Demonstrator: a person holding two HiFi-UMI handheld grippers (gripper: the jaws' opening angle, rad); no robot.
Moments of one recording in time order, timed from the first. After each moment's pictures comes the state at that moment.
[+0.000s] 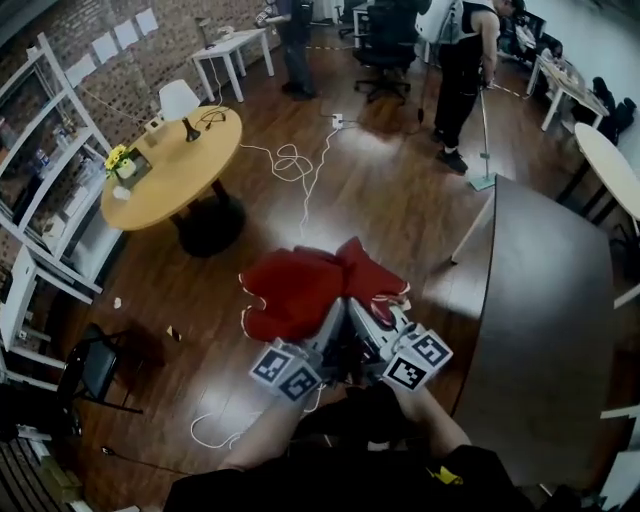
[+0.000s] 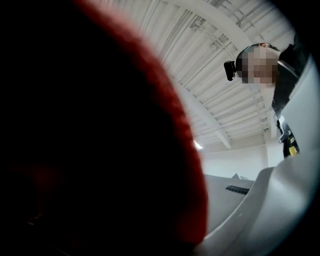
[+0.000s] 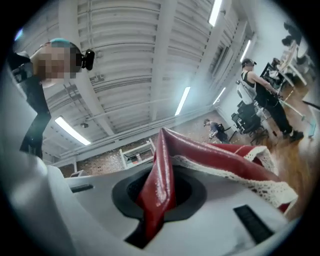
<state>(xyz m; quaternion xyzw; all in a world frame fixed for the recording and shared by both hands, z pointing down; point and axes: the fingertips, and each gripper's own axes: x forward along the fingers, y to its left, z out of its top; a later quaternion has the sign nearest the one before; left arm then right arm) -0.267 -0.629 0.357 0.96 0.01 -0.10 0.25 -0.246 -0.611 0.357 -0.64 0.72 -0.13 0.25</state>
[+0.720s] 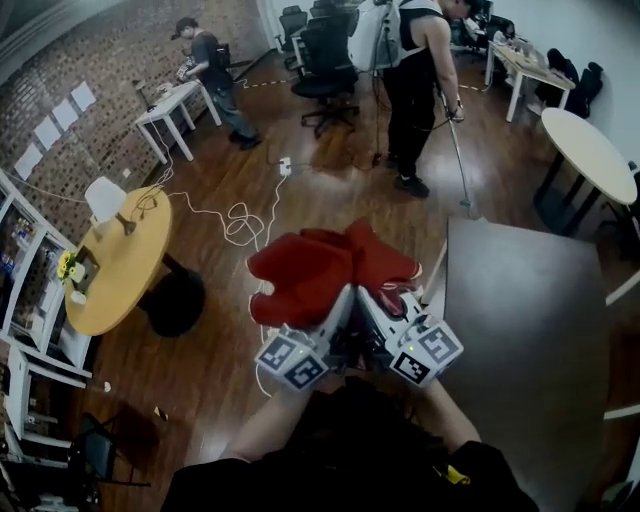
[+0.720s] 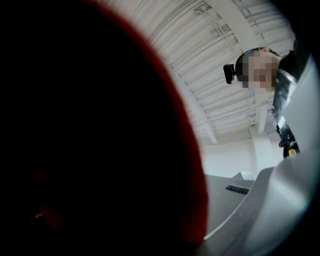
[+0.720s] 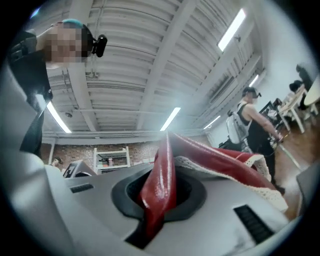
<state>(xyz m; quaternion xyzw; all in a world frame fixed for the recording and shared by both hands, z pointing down) 0.145 -0.624 0.315 0.96 0.14 -0.11 0.21 0.157 -0.602 0.314 -0.73 0.65 -0.02 0.20</state>
